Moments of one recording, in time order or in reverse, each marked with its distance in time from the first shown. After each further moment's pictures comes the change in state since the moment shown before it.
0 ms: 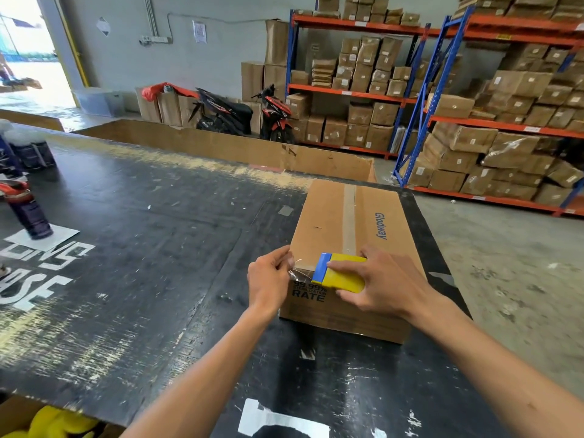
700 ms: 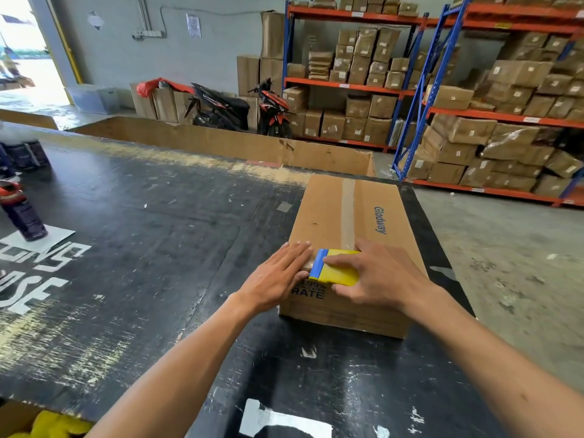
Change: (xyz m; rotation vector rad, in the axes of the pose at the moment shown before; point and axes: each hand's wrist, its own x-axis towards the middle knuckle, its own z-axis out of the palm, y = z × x) left_hand 0.038 -0.044 -0.007 0.760 -0.495 0.844; right_hand 0.012 -0.006 -0.003 -0.007 -0.050 0.013
